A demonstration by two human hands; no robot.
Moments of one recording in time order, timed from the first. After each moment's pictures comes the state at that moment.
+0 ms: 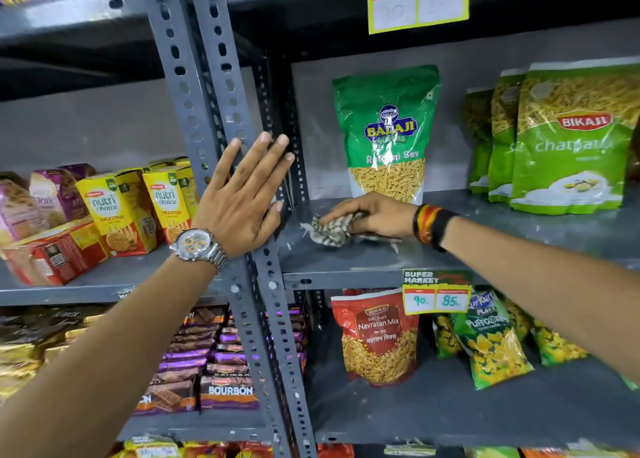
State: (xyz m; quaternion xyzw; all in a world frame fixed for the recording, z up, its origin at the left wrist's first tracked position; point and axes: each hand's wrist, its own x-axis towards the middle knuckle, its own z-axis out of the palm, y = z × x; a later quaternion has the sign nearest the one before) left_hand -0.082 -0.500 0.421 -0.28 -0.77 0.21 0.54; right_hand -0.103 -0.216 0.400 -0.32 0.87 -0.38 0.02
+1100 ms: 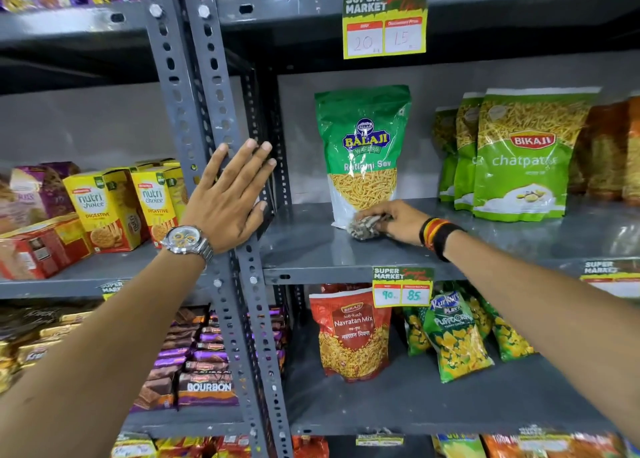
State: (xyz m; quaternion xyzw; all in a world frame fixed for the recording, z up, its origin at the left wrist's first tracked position) left_hand -0.077 -0.499 0.421 -0.27 -0.78 0.20 0.52; right_hand -0.089 -0.149 0.384 -0.16 0.92 -0.33 -0.09
